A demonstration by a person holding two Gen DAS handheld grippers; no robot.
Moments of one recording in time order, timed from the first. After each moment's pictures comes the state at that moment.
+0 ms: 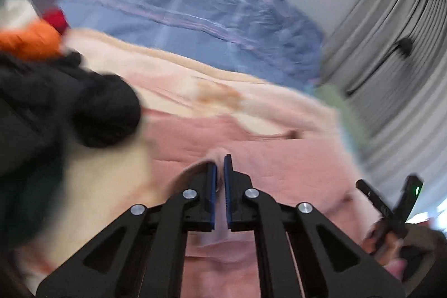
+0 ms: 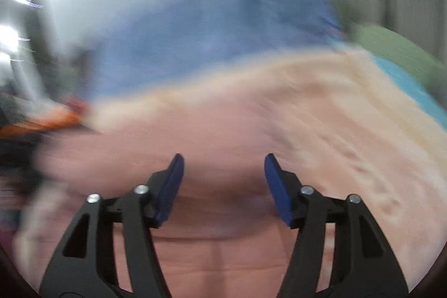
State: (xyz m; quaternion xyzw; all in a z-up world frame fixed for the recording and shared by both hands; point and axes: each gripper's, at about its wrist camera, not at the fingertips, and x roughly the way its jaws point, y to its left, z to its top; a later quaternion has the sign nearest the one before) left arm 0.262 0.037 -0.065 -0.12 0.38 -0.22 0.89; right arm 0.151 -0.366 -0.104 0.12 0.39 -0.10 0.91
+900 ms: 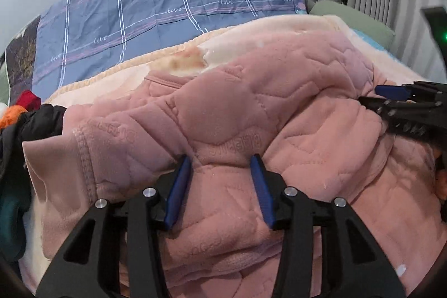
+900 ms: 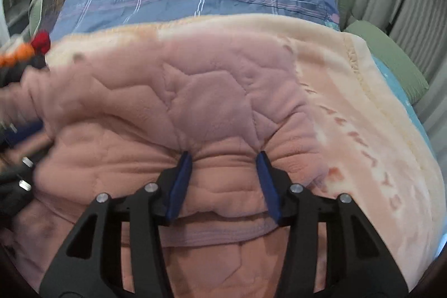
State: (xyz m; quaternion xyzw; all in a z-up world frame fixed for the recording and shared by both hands) left arm 0.209 -0.111 -0.131 0.12 0.34 -0.26 0.90; right arm 0.180 -0.308 -0.099 0.04 0.42 -0.11 0.90
